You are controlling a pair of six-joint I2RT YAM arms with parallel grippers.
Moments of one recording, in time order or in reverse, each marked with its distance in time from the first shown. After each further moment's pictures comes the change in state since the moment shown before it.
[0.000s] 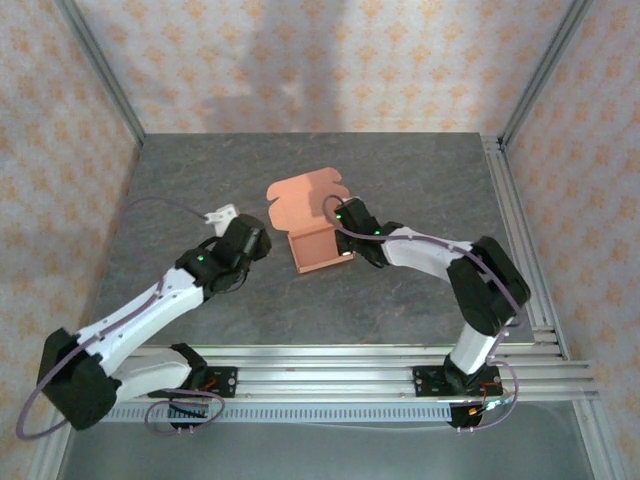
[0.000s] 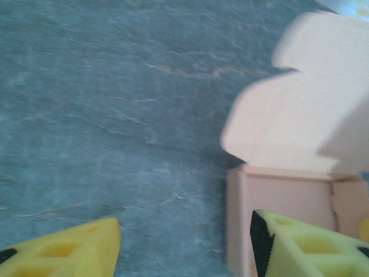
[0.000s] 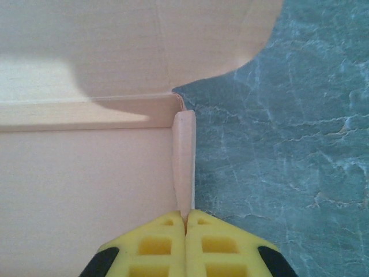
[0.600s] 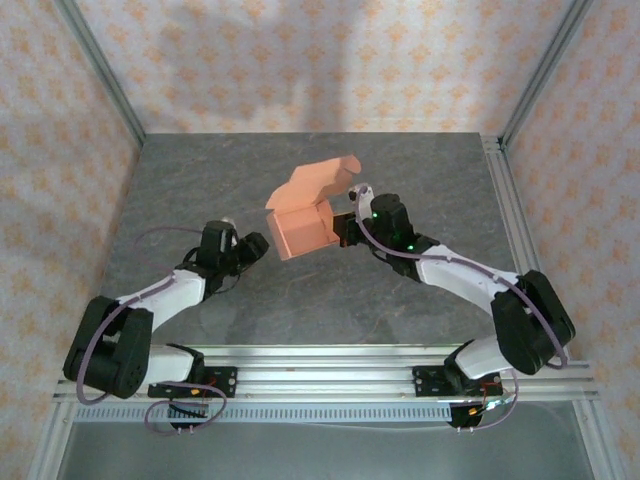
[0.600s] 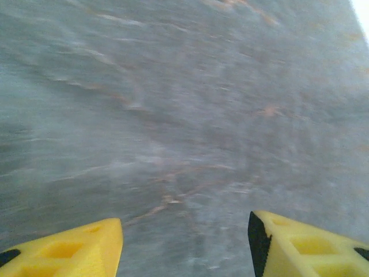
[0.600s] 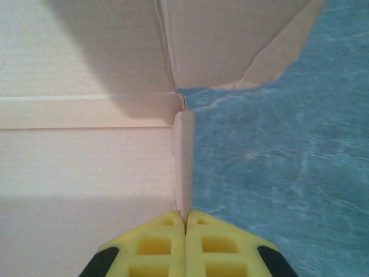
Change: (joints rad) left arm 0.311 0.225 -0.291 0.647 0.658 0.022; right arm -0.063 -0.272 -0.211 0.420 -0.451 0.038
